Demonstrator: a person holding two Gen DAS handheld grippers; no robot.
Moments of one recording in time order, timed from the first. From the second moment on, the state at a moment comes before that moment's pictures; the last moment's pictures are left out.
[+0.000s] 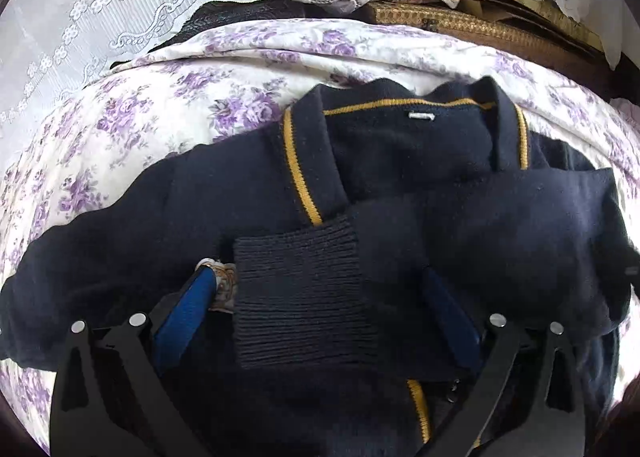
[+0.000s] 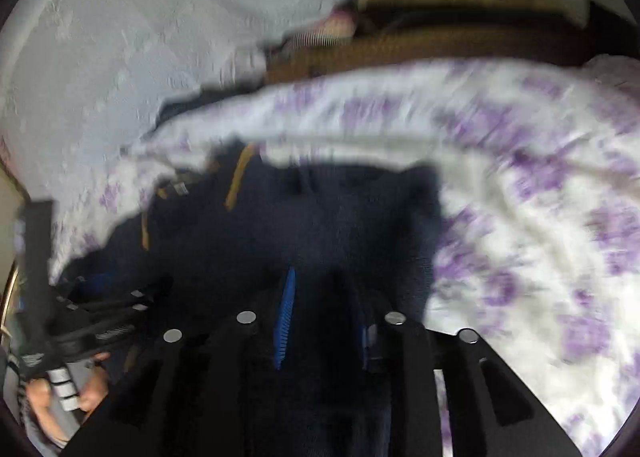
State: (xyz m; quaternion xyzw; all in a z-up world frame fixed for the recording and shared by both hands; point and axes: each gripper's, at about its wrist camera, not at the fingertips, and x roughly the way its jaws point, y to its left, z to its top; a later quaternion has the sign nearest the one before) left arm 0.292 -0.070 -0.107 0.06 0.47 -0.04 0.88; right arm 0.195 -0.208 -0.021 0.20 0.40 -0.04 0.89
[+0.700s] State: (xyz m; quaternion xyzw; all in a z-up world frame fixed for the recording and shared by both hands) left arm 0.238 0.116 -0.020 -0.15 0.50 0.04 0.85; right arm 0.093 -0.216 -0.002 0.25 0.27 -0.06 0.93
